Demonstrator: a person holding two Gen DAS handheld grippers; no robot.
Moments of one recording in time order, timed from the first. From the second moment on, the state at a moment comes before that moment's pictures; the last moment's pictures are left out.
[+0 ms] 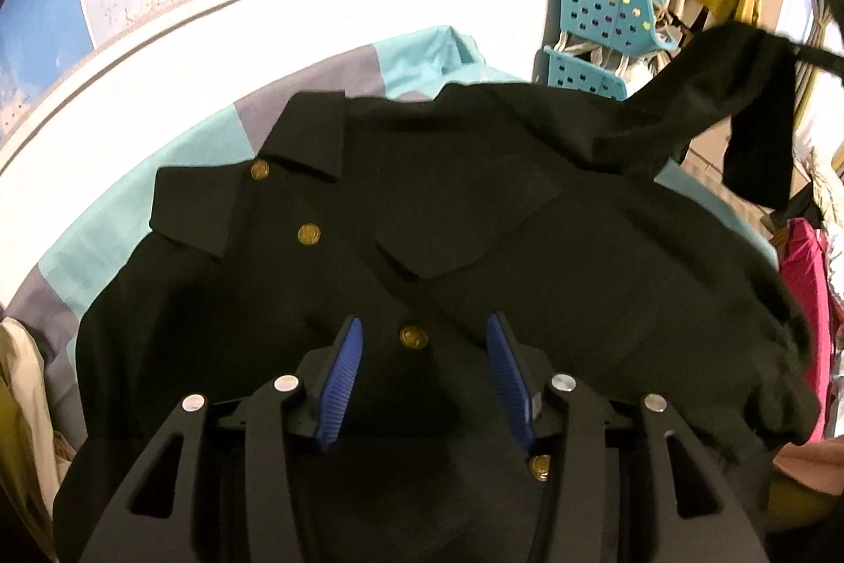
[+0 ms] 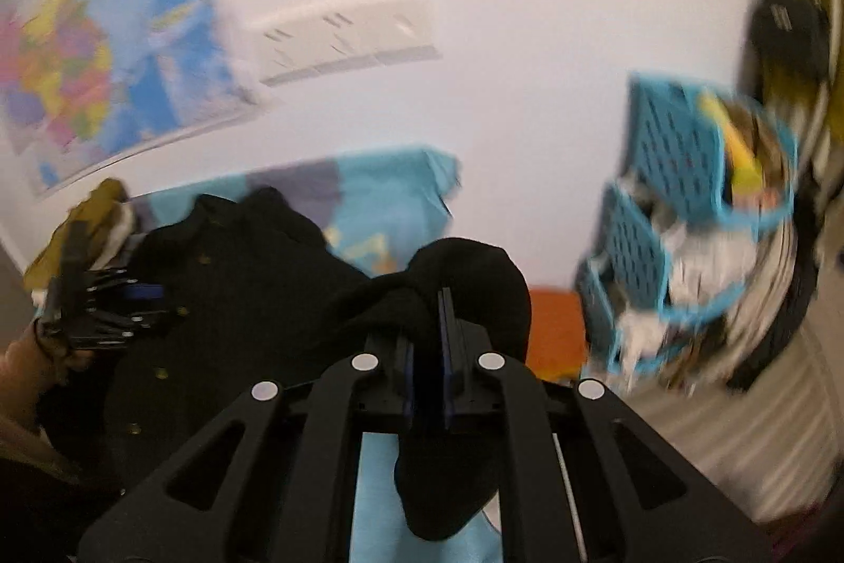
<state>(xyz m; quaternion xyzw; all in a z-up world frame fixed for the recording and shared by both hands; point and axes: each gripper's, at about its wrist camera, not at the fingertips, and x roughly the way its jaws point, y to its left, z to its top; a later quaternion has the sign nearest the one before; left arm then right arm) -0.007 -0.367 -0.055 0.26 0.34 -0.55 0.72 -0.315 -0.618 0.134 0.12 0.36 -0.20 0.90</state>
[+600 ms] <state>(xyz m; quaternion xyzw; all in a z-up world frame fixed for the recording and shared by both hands) 0.025 -0.267 -0.023 0.14 0.35 -0.54 0.76 -0.178 -0.420 0.099 -0.03 0.49 0.08 0.87</state>
